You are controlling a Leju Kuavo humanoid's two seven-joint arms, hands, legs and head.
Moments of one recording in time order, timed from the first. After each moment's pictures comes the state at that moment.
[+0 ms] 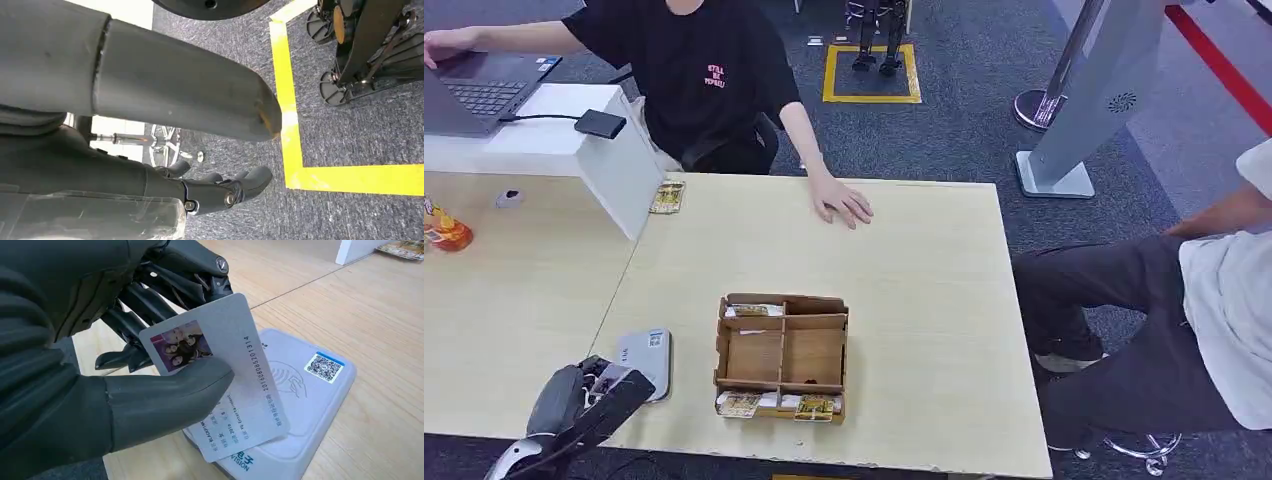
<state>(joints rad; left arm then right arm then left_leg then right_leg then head) 0.13 0.29 -0.15 -1.54 -0.56 0.01 0.11 0.01 0.06 0.12 -0.15 -0.28 -0.18 0.15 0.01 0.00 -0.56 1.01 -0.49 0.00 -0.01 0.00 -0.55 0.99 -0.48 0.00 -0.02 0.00</state>
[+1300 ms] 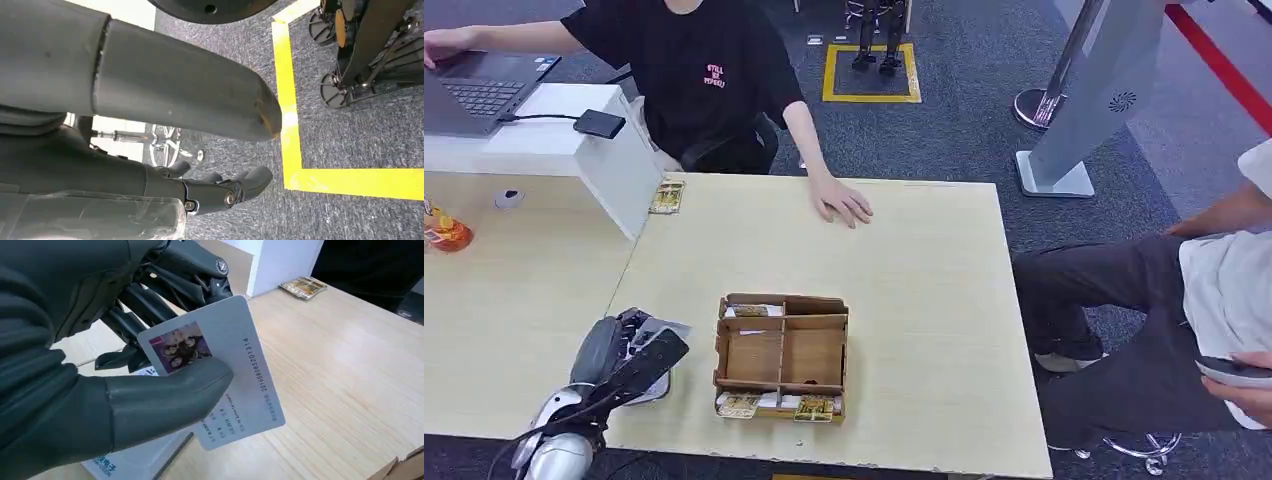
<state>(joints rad) -0.06 0.22 -0.26 -1.49 -0.55 0.01 0.09 0.00 0.06 0.12 -0.15 -0.26 -0.16 0.15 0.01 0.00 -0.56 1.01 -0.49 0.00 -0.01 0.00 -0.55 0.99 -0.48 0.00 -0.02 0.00</state>
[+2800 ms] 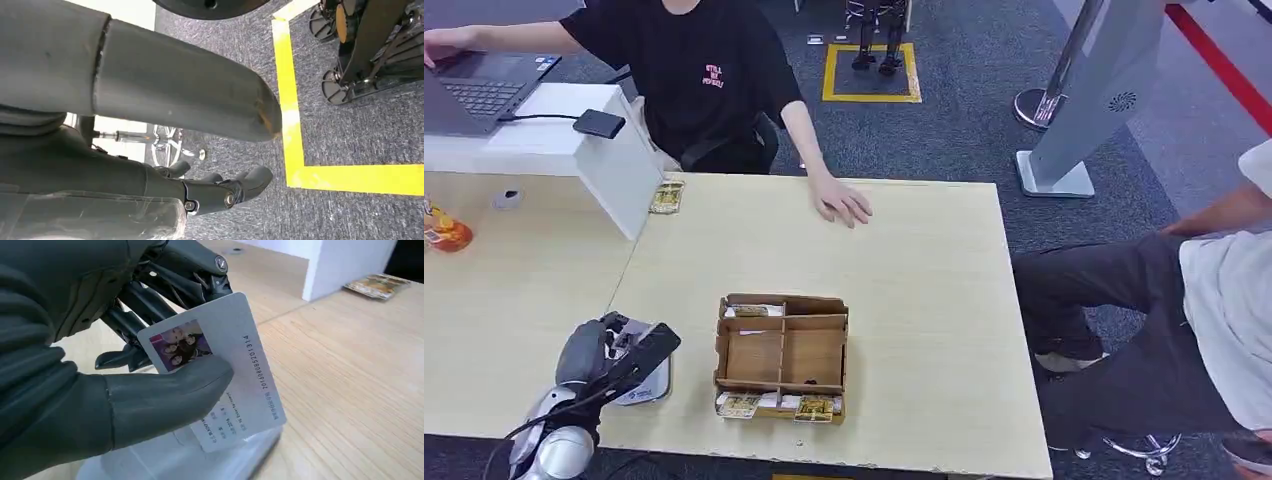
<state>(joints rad) -0.10 0.22 -0.21 -1.36 -0.68 0.08 0.14 0.00 0.06 0.12 -0.15 -0.26 -0.18 0.16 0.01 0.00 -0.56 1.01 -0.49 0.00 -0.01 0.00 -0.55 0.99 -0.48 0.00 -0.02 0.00</state>
